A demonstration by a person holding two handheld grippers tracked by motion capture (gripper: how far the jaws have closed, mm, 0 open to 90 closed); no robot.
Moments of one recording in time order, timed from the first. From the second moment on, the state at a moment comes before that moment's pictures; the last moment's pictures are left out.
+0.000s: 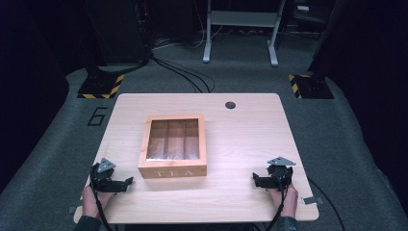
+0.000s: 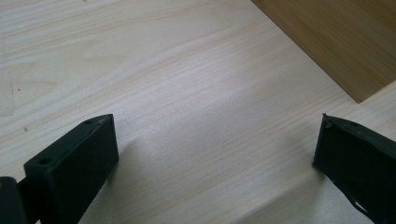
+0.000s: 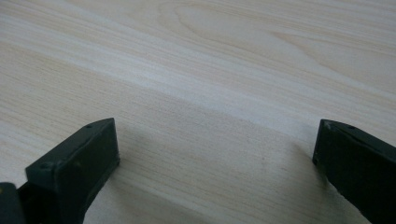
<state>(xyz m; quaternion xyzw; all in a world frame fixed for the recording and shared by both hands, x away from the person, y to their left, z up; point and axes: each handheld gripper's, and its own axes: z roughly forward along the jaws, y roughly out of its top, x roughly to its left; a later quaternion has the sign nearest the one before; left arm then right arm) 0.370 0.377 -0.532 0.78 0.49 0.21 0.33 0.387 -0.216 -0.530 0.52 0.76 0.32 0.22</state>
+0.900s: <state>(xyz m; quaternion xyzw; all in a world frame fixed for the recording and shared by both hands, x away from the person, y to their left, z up) 0.354 0.372 -0.509 0.78 0.44 0.18 0.40 0.387 -0.215 -0.530 0.52 0.76 0.32 0.22</state>
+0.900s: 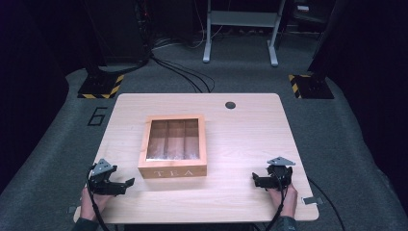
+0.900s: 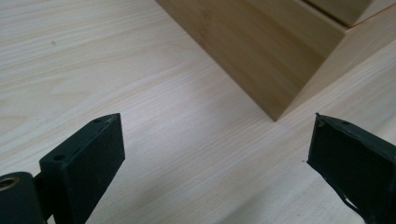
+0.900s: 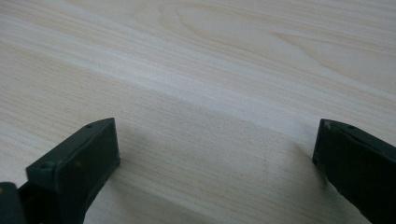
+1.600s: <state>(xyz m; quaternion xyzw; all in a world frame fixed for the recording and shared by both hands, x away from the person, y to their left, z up) 0.350 0.355 -0.494 0.78 0.40 0.16 0.45 0.387 -0.215 -0.530 0.52 0.76 0.32 0.22</state>
